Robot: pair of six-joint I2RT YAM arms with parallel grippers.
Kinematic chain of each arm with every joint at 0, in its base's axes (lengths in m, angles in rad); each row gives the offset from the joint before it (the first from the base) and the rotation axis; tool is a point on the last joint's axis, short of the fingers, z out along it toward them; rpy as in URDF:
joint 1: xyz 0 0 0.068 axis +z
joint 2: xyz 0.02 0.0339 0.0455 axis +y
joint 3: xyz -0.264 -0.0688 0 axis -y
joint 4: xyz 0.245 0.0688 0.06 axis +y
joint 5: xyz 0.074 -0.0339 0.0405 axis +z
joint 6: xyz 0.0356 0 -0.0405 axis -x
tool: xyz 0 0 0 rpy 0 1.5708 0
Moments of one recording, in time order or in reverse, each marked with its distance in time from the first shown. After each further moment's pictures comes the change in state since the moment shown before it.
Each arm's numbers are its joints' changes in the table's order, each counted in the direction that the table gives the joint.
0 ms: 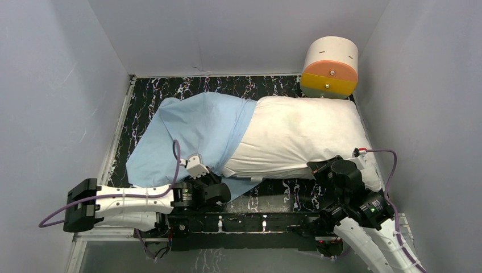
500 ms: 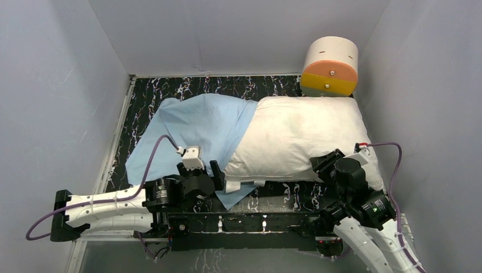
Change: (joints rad) left arm 0.021 -0.288 0.027 0.135 -0.094 -0.395; right arm -0.019 0.015 0.024 -0.008 -0.044 0.186
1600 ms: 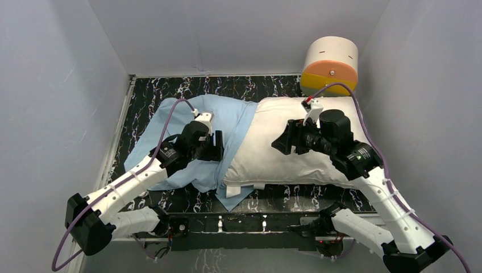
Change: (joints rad) left arm 0.602 0.284 0.283 -0.142 -0.693 -0.655; right arm 0.000 0.544 0.440 -0.177 0.666 0.594
